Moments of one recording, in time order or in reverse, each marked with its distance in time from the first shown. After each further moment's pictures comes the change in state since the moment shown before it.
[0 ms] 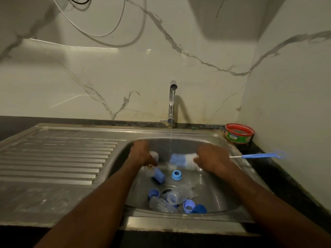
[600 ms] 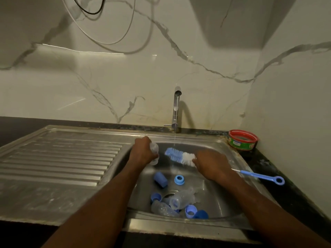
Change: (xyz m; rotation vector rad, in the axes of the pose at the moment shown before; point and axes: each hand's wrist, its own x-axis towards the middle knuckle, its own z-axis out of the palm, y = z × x) left_hand 0.001 -0.006 -0.004 -0.098 0.154 0.006; right_hand -0.003 -0.010 0.004 0.027 0.058 -0.023
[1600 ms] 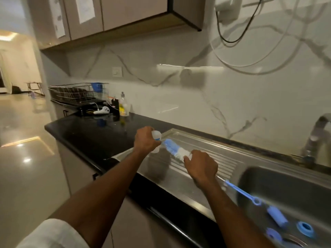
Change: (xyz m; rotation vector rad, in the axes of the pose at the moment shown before) left_hand -0.079 -0.241 -0.320 0.110 0.468 -0.384; right_hand -0.009 -0.400 -0.046 0.459 0.104 -0.272
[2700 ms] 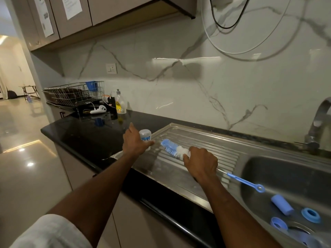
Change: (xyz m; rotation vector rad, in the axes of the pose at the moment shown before) left_hand 0.012 -0.048 0.008 0.106 0.001 -0.087; right_hand -0.001 0.003 0.016 -0.076 0.059 -0.066
